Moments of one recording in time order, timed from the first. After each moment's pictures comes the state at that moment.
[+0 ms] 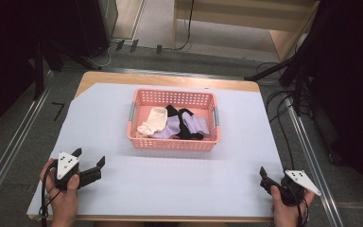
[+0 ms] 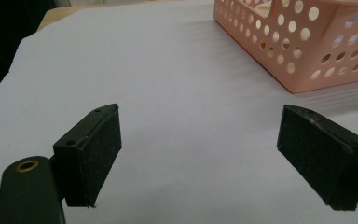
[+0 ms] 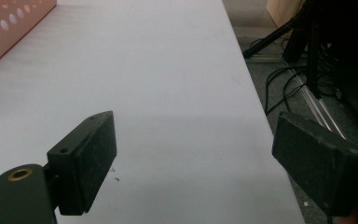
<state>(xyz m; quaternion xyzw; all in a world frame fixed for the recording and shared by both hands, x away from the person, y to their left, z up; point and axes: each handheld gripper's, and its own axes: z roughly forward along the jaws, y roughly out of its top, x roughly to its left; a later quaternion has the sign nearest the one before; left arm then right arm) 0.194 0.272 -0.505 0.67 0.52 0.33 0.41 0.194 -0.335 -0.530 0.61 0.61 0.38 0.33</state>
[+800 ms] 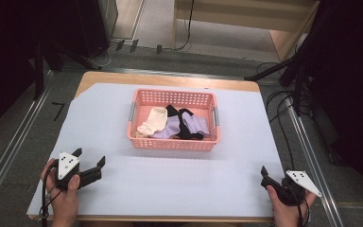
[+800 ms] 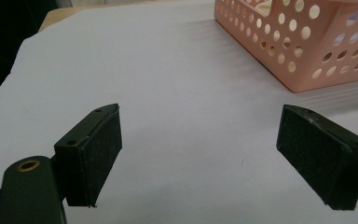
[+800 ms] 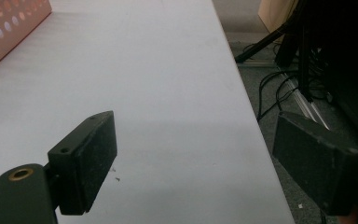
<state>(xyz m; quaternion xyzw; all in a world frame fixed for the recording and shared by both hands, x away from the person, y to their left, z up) 0.194 0.271 -0.505 0.67 0.52 0.33 0.41 0.192 -0.334 -0.528 0.61 0.60 0.38 0.35</state>
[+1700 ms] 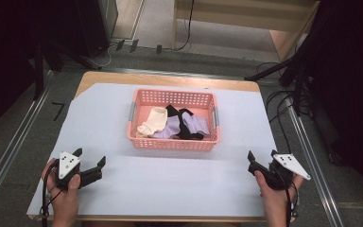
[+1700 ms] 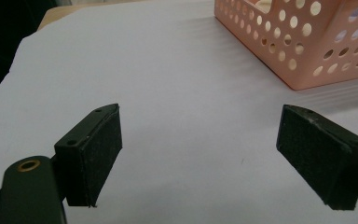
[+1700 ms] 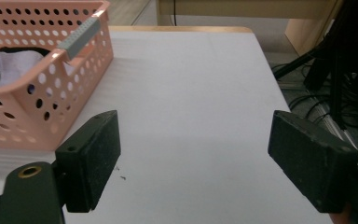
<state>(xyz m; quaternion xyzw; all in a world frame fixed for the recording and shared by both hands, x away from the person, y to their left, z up) 0.195 0.270 -0.505 0.68 0.52 0.33 0.40 0.220 -0.286 -0.483 0.58 0.61 0.42 0.34</state>
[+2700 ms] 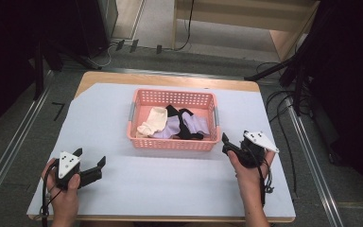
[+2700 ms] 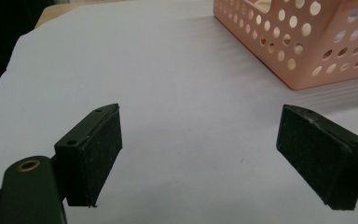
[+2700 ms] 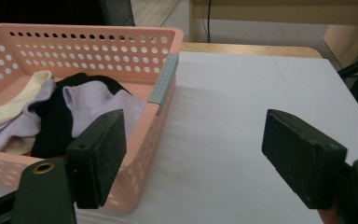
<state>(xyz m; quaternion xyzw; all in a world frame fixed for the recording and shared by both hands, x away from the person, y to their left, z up) 0.195 0.271 -0.505 0.68 0.52 0.33 0.40 0.267 -0.215 -0.459 0.55 0.64 0.44 0.31</state>
